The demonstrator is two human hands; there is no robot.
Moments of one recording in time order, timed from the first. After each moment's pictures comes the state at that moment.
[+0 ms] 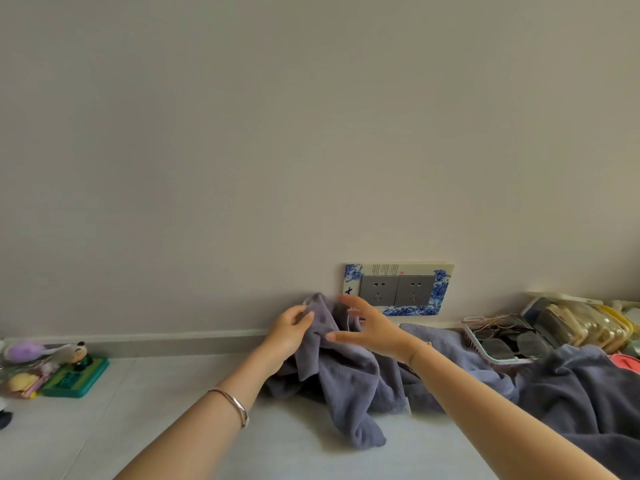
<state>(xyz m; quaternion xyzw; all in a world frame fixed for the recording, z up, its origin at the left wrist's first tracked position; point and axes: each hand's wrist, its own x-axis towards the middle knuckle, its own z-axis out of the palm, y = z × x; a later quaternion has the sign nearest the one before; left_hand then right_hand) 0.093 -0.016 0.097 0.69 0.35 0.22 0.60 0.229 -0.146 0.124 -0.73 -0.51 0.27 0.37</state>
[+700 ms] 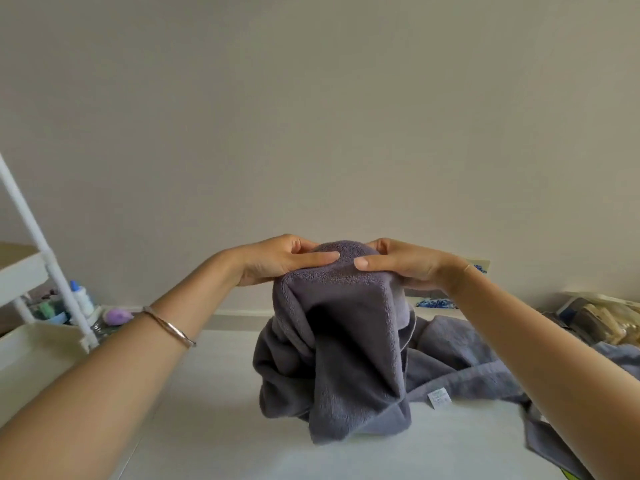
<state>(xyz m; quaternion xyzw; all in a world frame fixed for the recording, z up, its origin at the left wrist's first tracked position) -0.056 -0.037 0.287 0.80 0.19 0.04 0.56 0.138 -0.157 0.275 -0.52 -0.58 0.50 0.37</state>
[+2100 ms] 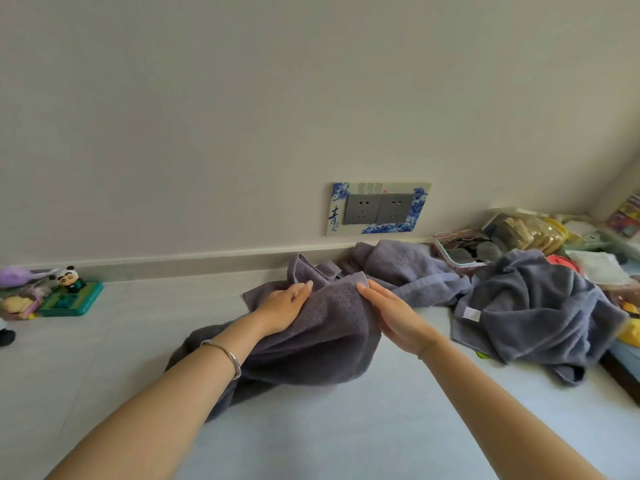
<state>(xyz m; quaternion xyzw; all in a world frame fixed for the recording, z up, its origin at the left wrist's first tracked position) 0.012 -0.072 0.058 0.87 0.31 -0.06 0.38 0.134 -0.252 0.096 -0.62 -0.25 0.46 0.59</state>
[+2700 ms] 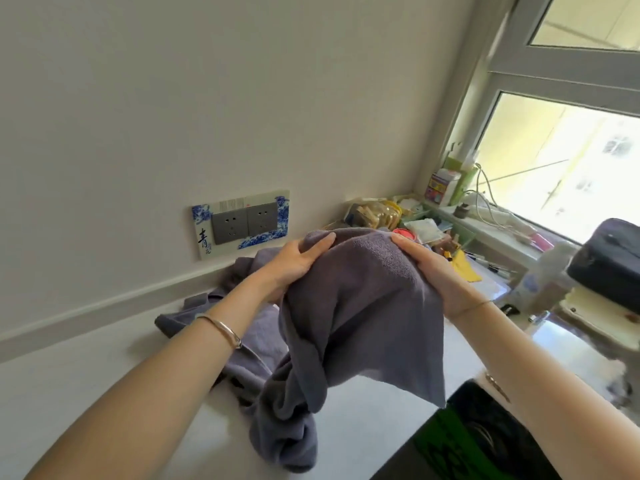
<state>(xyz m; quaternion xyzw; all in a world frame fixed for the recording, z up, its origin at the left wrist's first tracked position) 0.140 -0.227 0.177 0.73 0.08 -0.02 0.68 0.180 -0.448 0.214 -0.63 -0.10 0.21 0.74</state>
